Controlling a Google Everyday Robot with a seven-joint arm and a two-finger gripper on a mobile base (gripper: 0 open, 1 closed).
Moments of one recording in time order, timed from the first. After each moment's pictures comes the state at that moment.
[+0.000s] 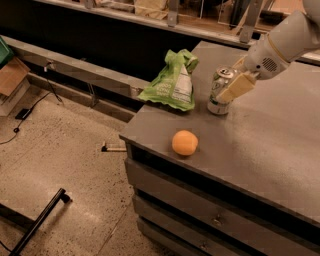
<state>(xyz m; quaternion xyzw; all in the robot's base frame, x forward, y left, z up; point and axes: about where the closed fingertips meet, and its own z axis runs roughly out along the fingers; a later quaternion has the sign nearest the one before) 0.599 -0.180 0.889 -0.54 0.78 0.17 0.25</state>
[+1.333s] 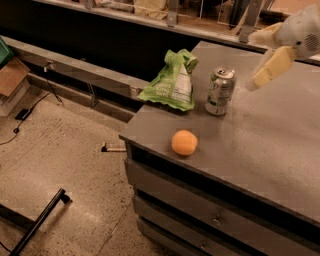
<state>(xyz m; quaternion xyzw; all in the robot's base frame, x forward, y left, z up) 0.587 -0.205 0.970 -0.55 0.72 0.21 0.36</state>
